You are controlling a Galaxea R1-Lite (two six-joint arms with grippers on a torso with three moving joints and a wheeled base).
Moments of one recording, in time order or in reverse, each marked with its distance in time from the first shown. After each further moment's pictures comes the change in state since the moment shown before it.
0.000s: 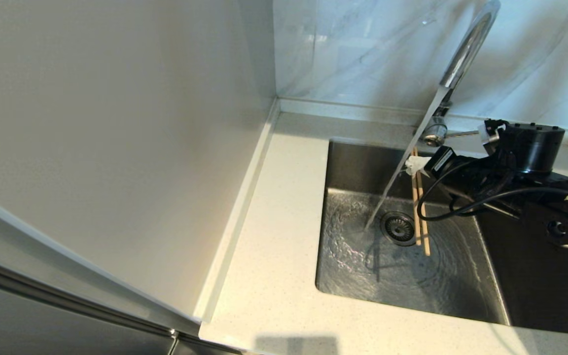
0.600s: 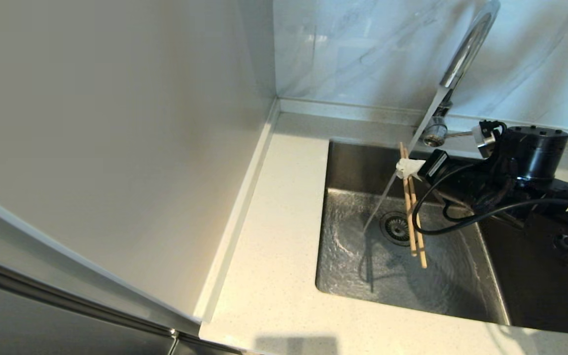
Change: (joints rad) left arm 0.000 0.000 0.000 0.000 0.000 0.000; right arm 0.072 -0.048 0.064 -0.036 0.000 -0.001
